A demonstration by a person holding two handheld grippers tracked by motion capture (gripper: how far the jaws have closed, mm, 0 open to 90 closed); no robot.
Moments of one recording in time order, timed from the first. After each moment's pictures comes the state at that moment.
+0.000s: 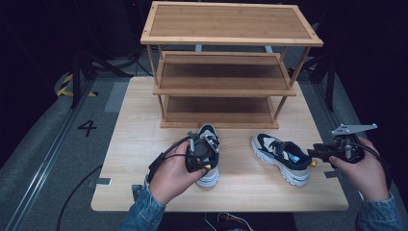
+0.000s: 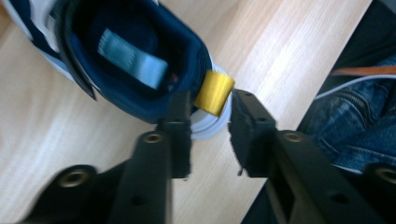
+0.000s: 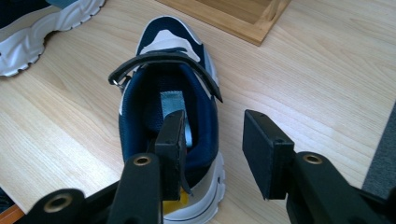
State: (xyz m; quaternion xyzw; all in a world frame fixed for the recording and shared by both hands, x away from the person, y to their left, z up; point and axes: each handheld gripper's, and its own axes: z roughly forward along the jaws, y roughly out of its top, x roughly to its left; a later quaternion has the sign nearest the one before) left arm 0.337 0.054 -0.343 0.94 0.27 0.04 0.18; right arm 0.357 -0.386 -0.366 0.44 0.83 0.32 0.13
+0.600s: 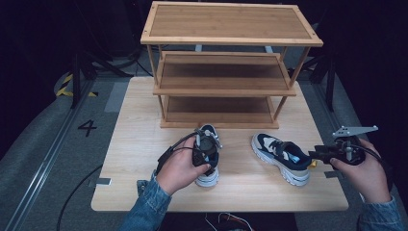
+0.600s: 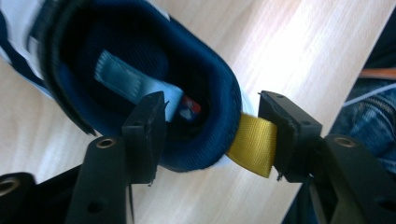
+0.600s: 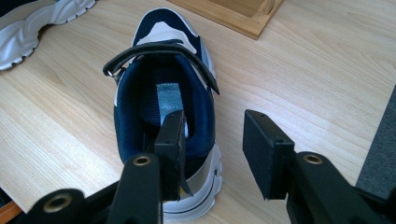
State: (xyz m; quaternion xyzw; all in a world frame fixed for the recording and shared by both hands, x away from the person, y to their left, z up) left arm 0.369 0.040 -0.376 0.96 0.25 0.00 0.15; right arm 0.353 -0.388 -0.369 0.45 0.83 0.32 0.13
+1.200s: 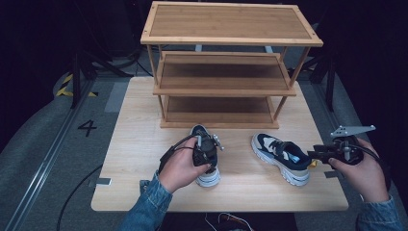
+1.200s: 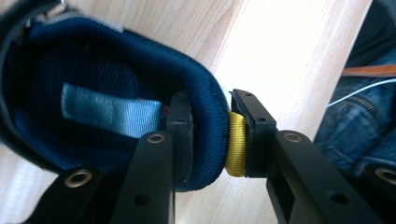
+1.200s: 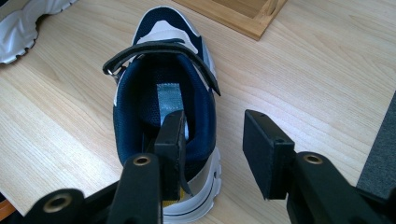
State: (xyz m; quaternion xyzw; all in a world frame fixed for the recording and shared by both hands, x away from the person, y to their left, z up) left arm 0.371 0.038 -0.380 0.96 0.22 -0.02 0.17; right arm 0.355 -0.385 -0.370 0.44 0.83 0.31 0.14
